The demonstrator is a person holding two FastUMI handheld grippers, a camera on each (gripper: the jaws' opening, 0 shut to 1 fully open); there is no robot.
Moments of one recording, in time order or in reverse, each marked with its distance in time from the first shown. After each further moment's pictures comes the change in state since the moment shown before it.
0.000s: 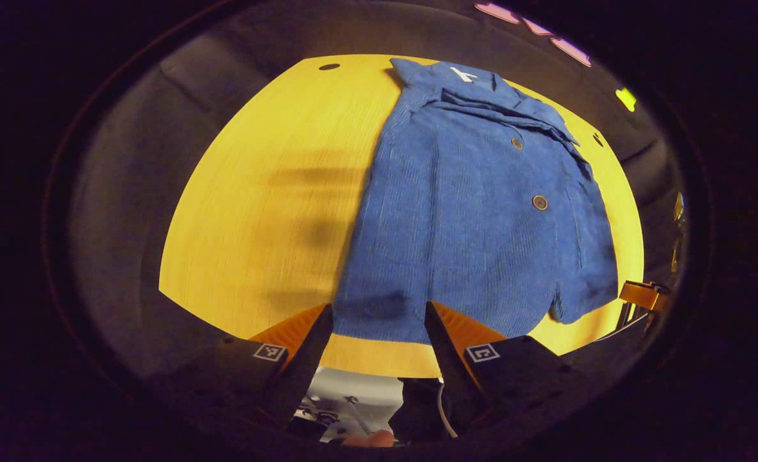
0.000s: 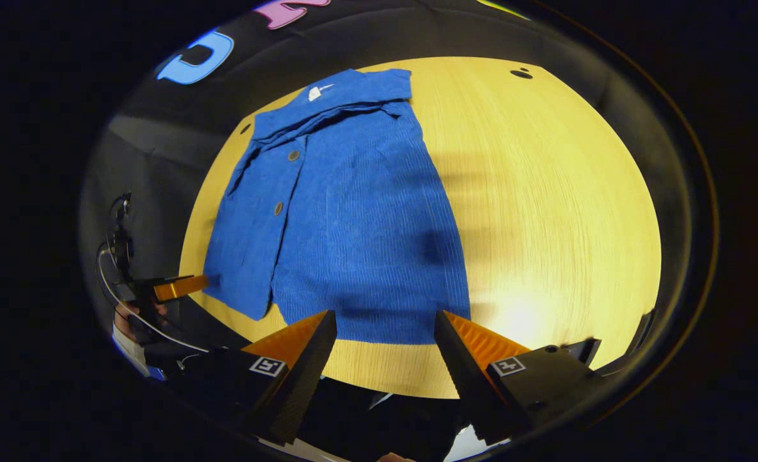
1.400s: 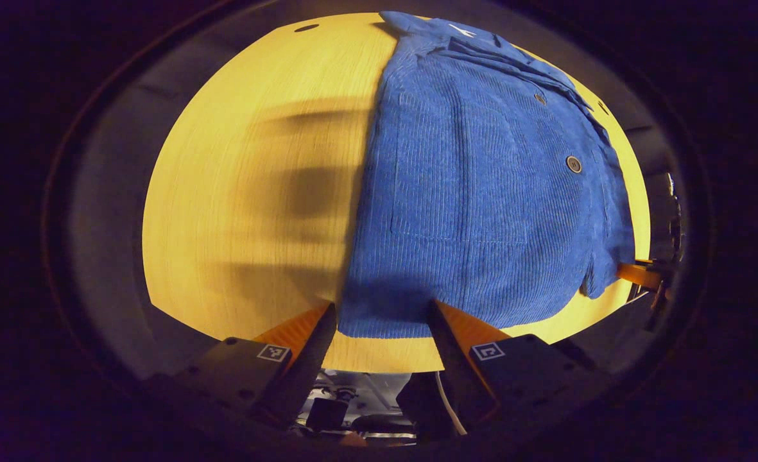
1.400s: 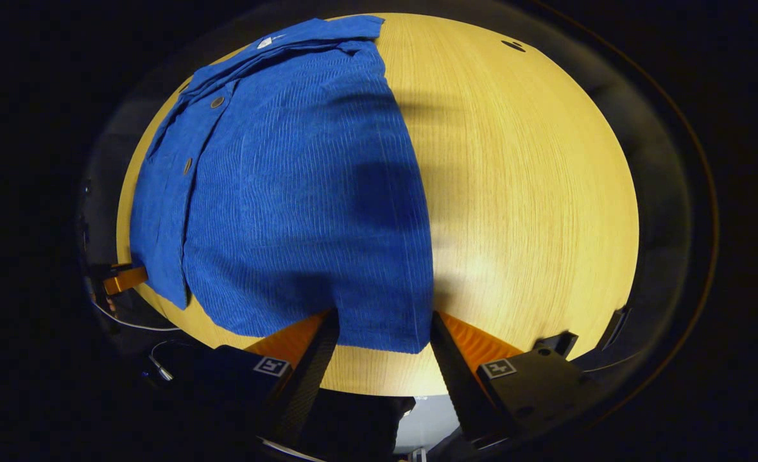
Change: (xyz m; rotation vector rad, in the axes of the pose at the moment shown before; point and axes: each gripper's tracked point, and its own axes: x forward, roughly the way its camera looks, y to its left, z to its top) left arm 0.006 0.003 -0.009 0.073 0.226 0.002; right arm 0.041 -0.035 -0.028 -0.048 0.229 -0.244
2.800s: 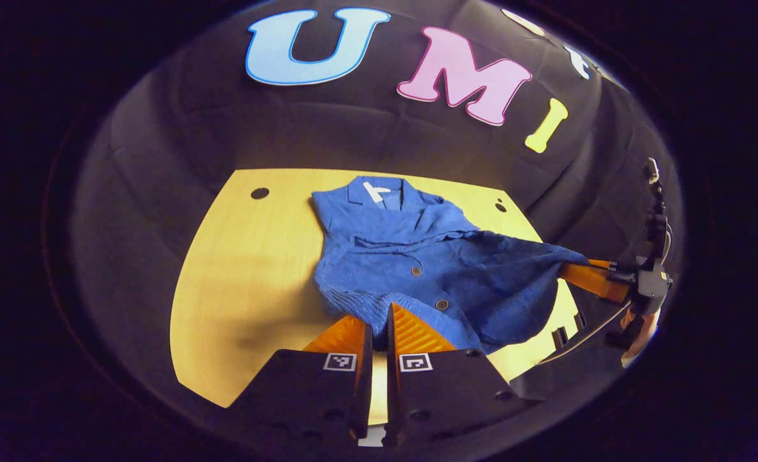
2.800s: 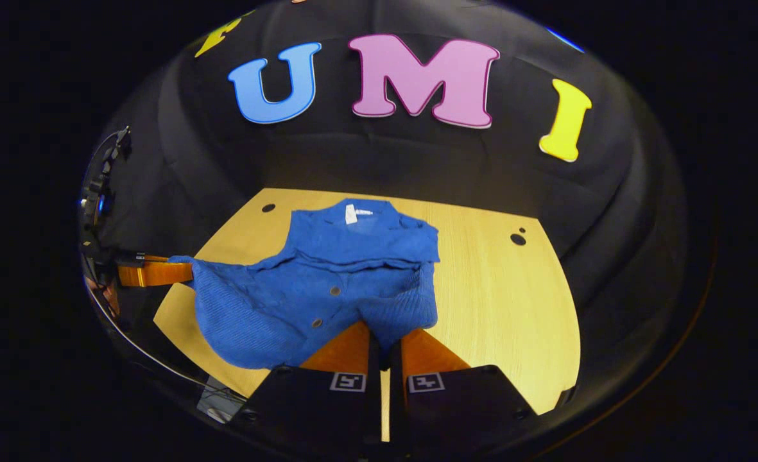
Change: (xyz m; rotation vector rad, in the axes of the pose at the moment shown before) left arm -0.218 -0.061 0.107 0.183 -0.726 -0.226; right arm -0.247 0.117 0.154 -0.148 -0.835 0.029
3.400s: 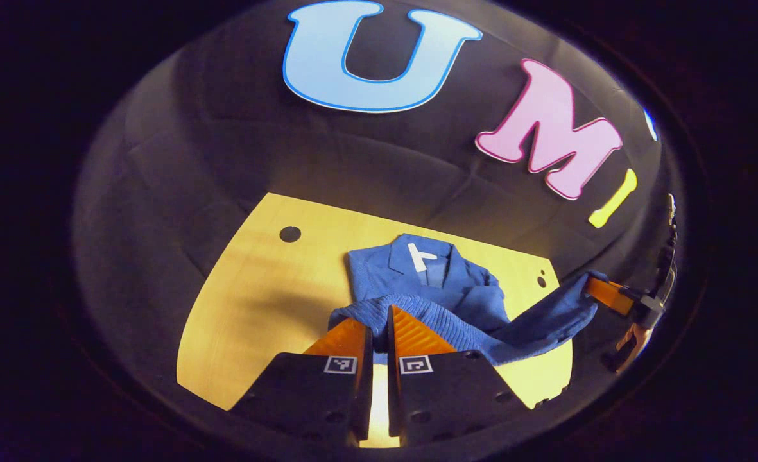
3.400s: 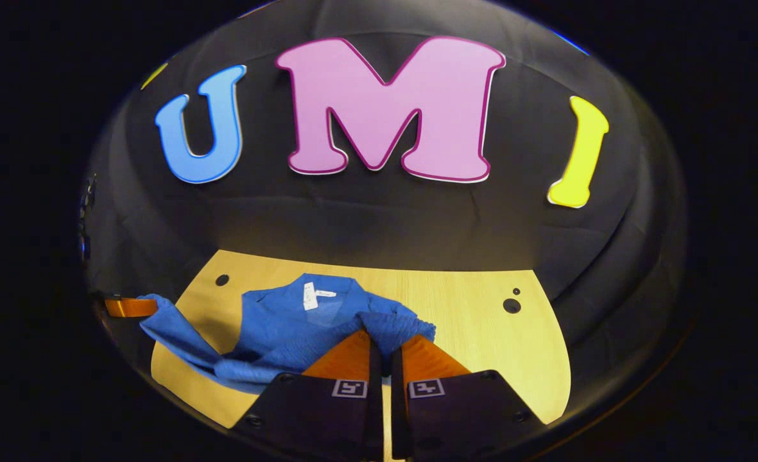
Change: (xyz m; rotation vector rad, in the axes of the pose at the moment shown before) left arm 0.084 0.076 0.150 -0.216 -0.007 0.173; right arm 0.168 -0.070 0.157 0.067 -0.061 -0.100
